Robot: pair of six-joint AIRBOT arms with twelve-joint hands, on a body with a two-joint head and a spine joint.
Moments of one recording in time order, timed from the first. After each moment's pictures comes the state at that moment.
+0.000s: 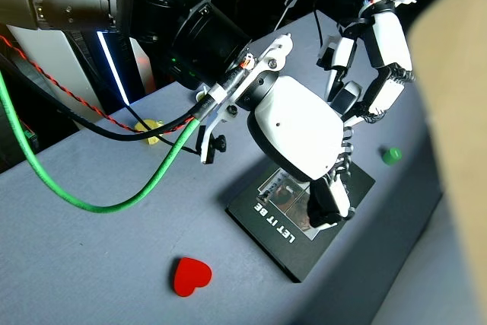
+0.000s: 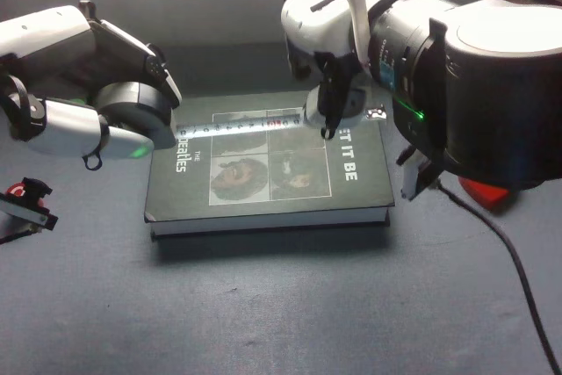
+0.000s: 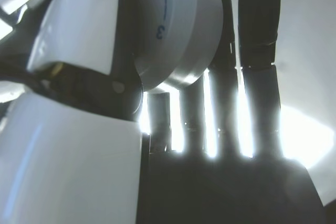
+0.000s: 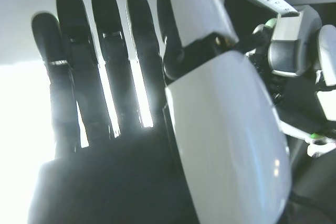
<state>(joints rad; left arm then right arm) 0.61 -0.77 1.04 -0.01 -0.38 0.37 -0.05 -1.39 0.97 -1.34 -0.87 0.30</state>
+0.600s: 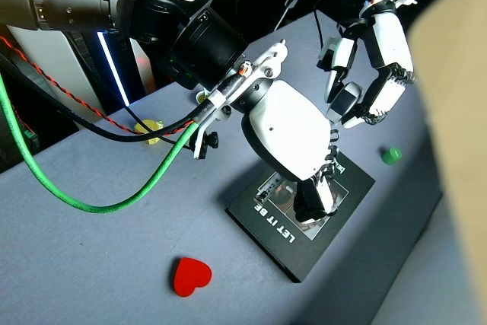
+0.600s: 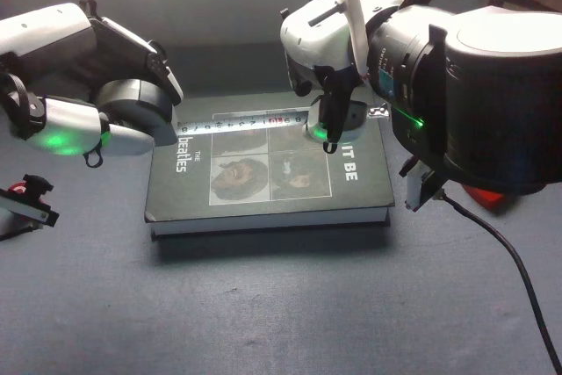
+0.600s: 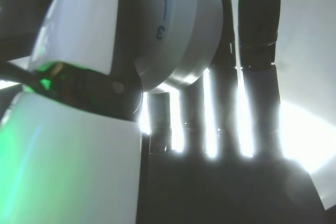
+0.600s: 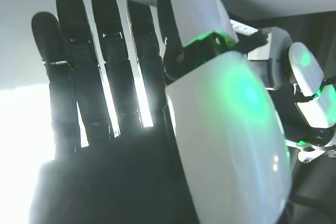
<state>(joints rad) 0.62 -0.78 1.05 0.03 -0.40 0.33 -0.05 -1.39 0.96 -1.32 -0.86 0.26</state>
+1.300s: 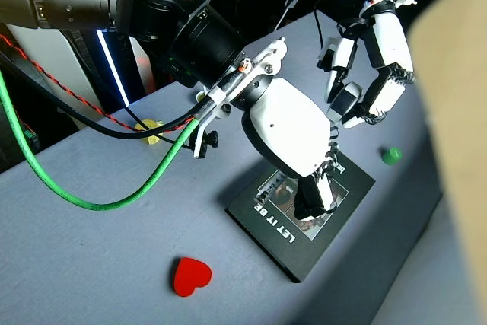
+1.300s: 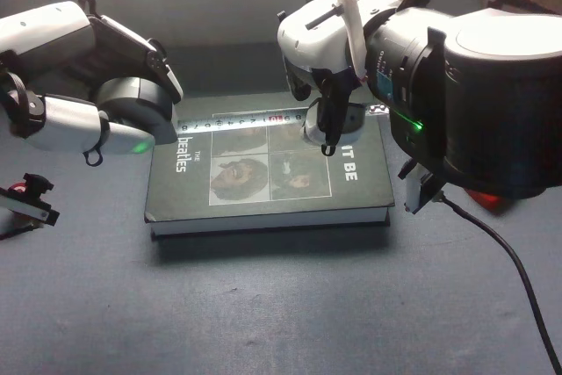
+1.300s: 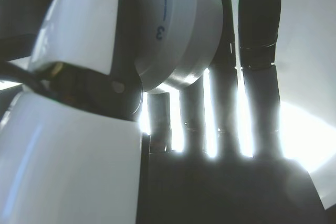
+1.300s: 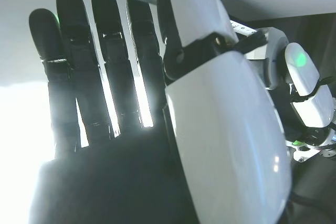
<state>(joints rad) 0.62 -0.78 1.05 0.03 -0.41 0.32 -0.05 -1.39 0.95 -1.32 -0.86 0.26</state>
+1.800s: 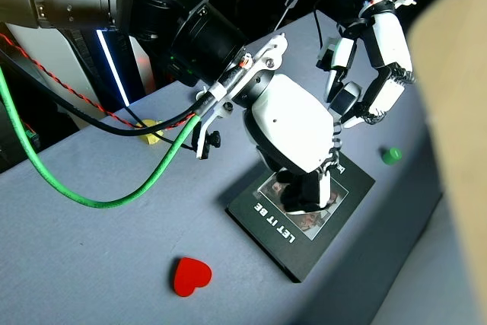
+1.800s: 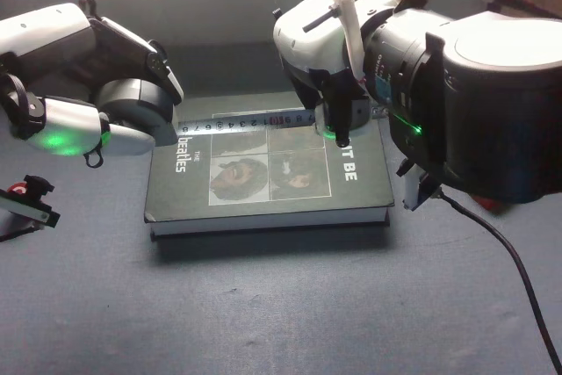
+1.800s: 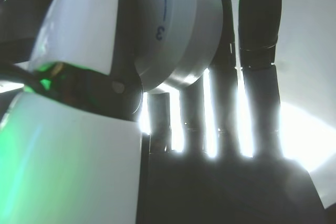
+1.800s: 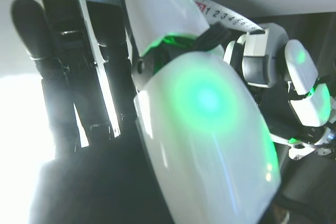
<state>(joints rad) 0.63 -0.78 1.05 0.03 -0.41 0.32 -0.06 -1.39 0.95 -1.36 -0.86 0.27</state>
